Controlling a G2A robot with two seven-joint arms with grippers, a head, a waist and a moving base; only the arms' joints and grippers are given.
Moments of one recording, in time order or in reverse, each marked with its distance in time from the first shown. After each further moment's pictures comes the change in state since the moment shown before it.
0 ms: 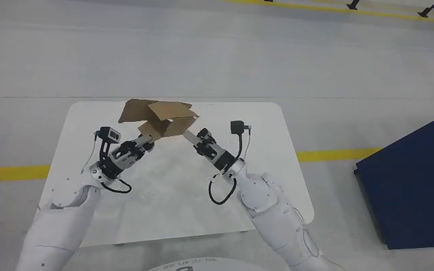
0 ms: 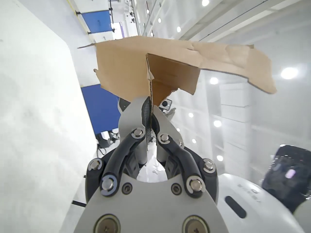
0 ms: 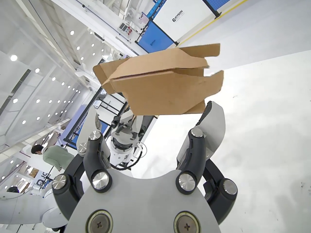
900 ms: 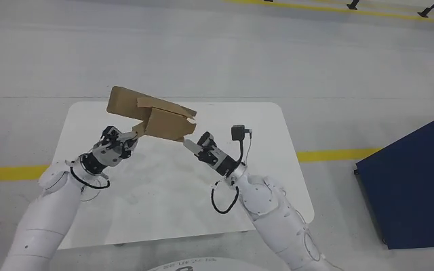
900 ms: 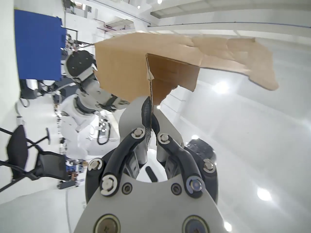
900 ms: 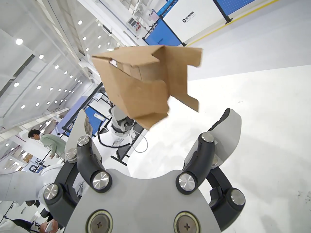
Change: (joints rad) left arm -0.129 0.014 -0.038 0.183 -0.400 0.481 -0.382; right arm -0.049 0.010 0.033 -0.003 -0.042 -0.142 -0.018
